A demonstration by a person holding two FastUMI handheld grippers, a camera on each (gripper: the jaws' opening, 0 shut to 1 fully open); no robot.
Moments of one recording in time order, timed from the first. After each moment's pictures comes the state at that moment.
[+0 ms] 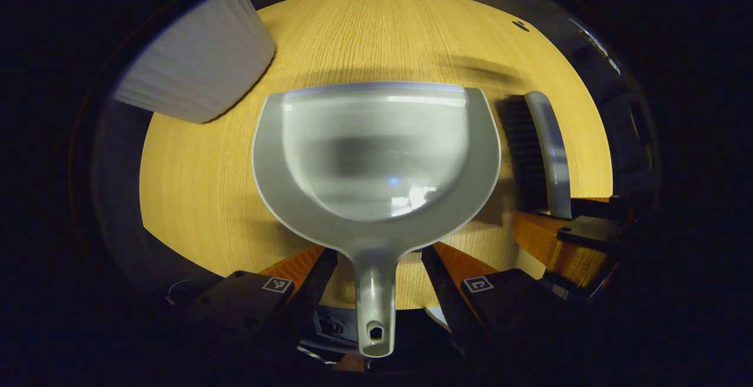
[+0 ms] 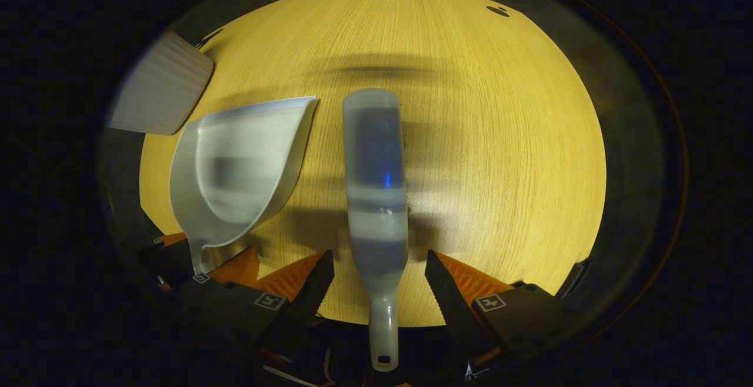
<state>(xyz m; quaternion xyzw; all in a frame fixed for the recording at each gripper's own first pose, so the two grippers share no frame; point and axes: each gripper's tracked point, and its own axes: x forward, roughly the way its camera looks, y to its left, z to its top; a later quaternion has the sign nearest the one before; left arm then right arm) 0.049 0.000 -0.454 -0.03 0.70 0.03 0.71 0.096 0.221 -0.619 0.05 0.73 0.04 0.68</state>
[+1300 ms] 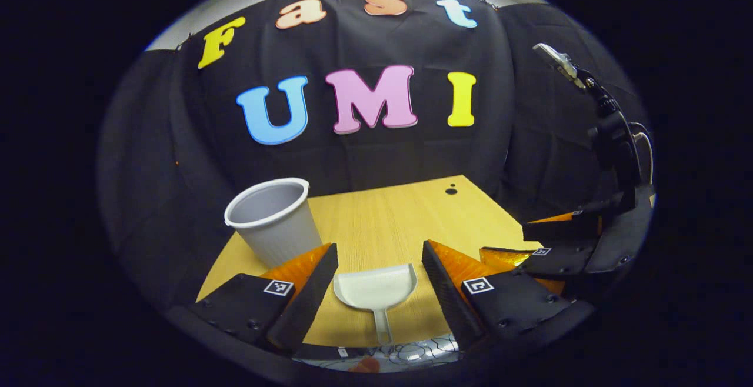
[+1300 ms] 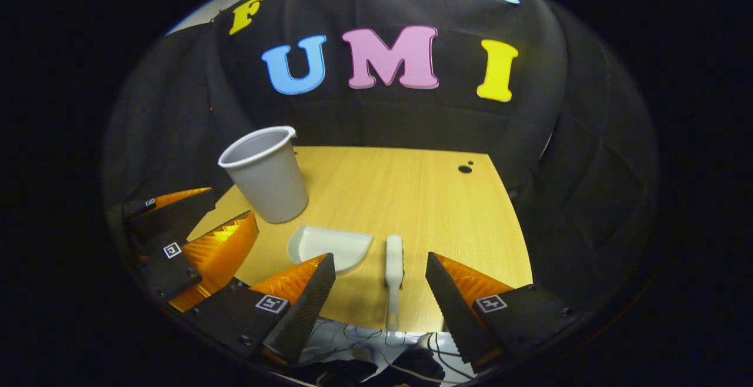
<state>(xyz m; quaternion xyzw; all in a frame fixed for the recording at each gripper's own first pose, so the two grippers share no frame) 0.009 -0.012 -0.161 0.07 0.22 0.00 0.97 0.089 0.208 -0.334 0.06 0.33 0.07 0.94</state>
